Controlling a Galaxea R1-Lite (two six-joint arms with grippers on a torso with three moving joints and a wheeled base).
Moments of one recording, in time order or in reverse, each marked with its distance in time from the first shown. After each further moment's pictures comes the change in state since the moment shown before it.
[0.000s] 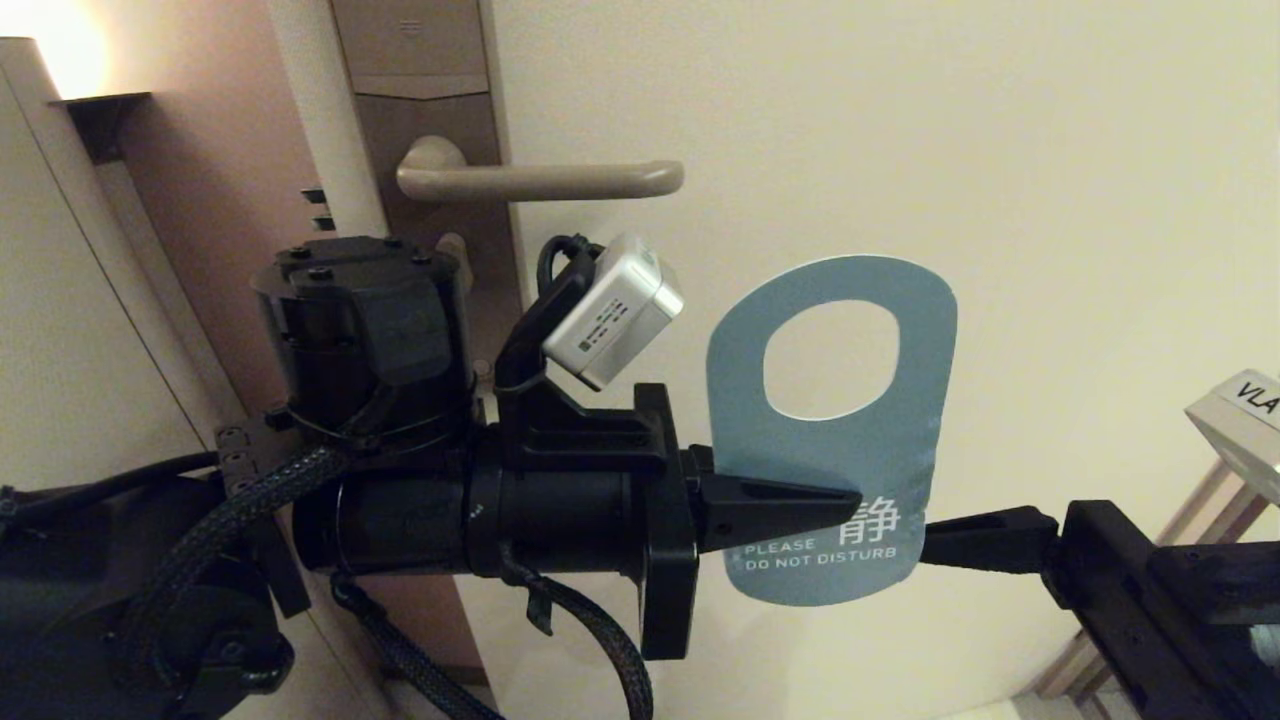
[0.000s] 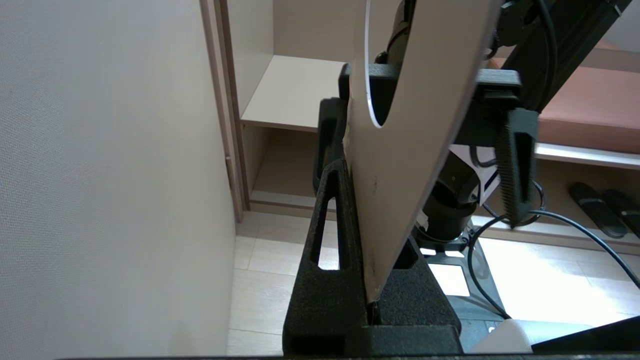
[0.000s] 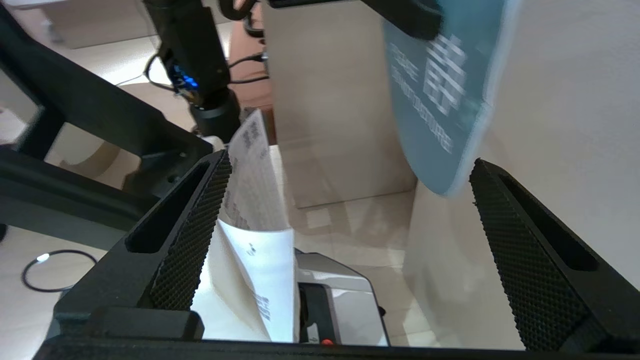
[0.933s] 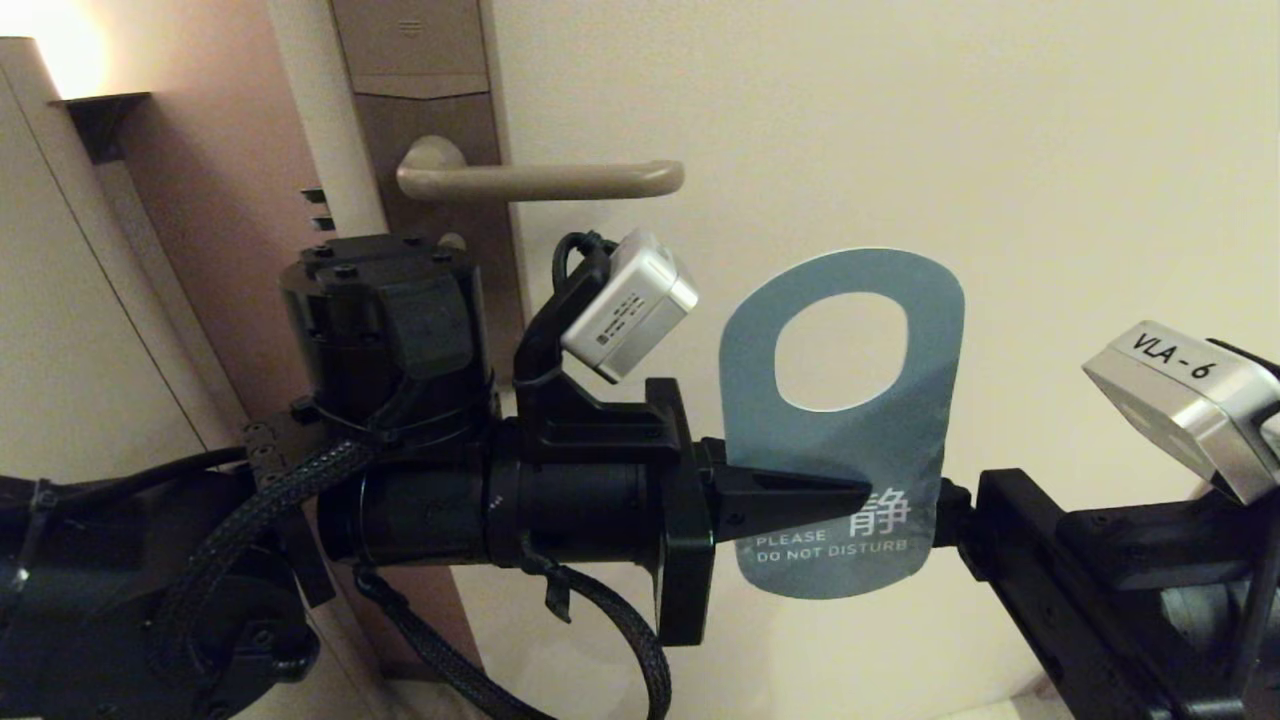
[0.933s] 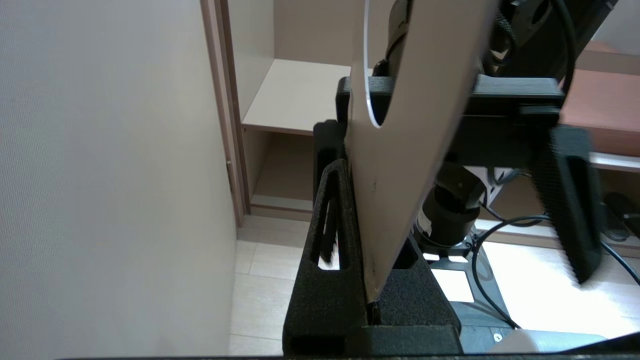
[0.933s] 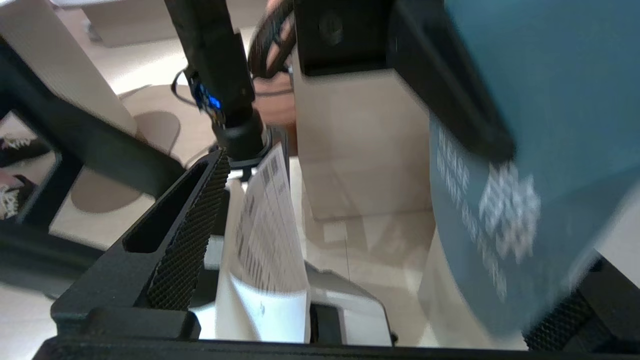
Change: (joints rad) left arm -0.001 0.025 -0.021 -0.016 0.000 -0.006; right arm 0.128 0.110 -0.116 -0.032 -0.040 0.043
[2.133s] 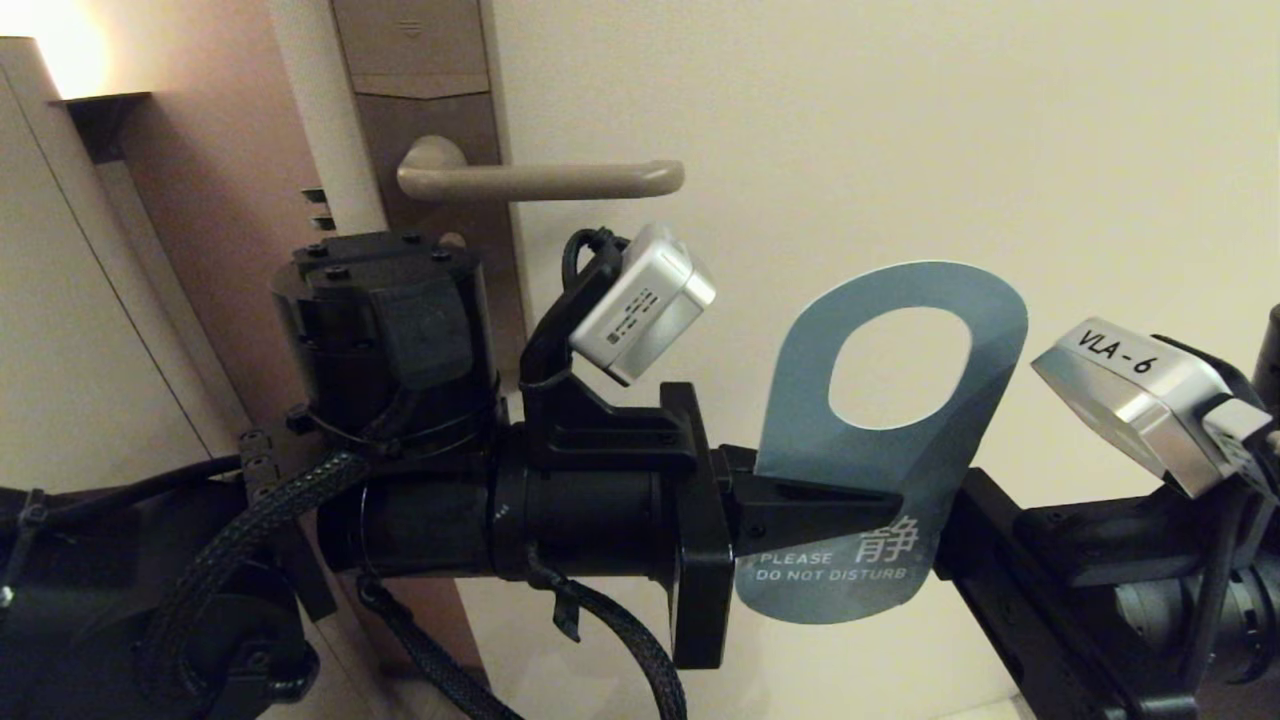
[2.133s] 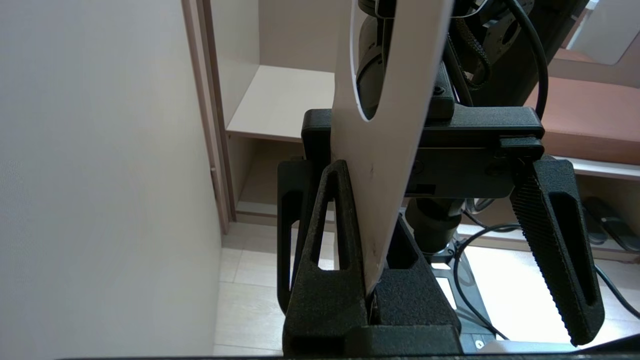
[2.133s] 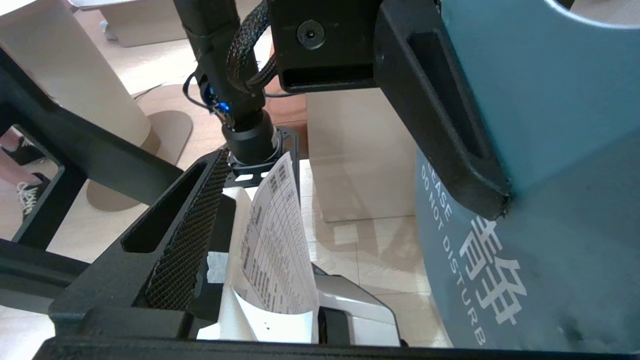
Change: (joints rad) left arm -0.038 -0.005 0.001 -0.020 0.000 -0.035; right arm 0.044 0.045 -0.021 -0.025 -0.001 0.017
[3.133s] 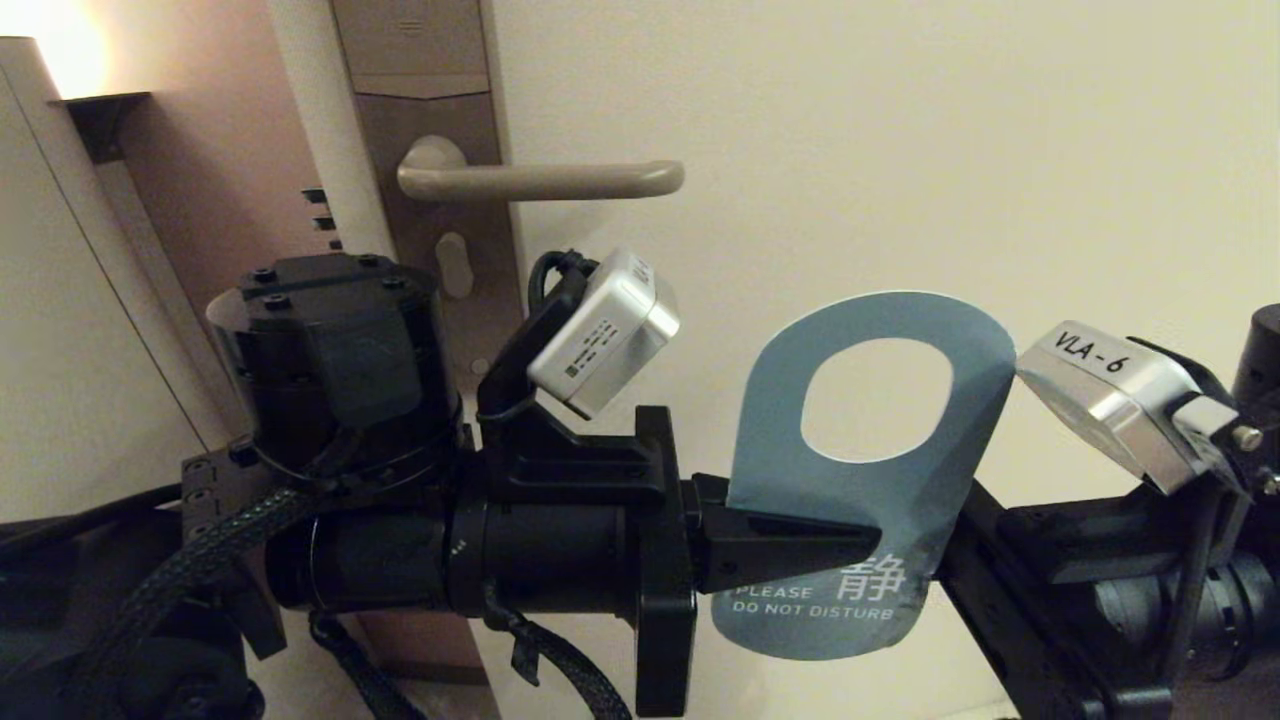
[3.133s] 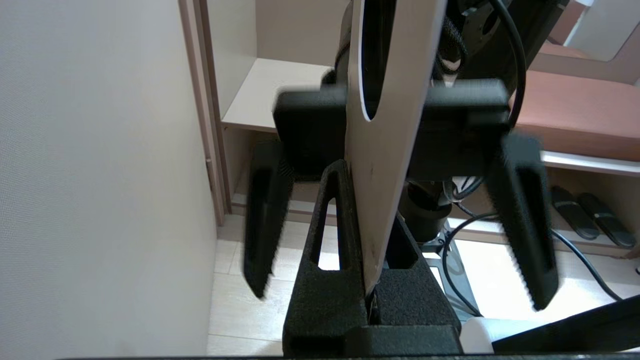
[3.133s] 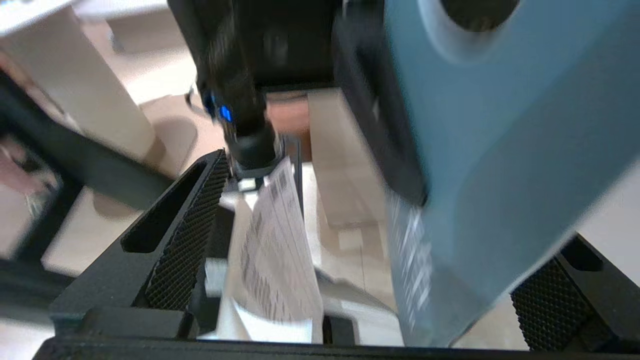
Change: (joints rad) left arm 0.004 -0.048 0.069 -0.003 0.005 0.000; right arm -0.005 0.017 0.005 -0.048 -0.001 0.040
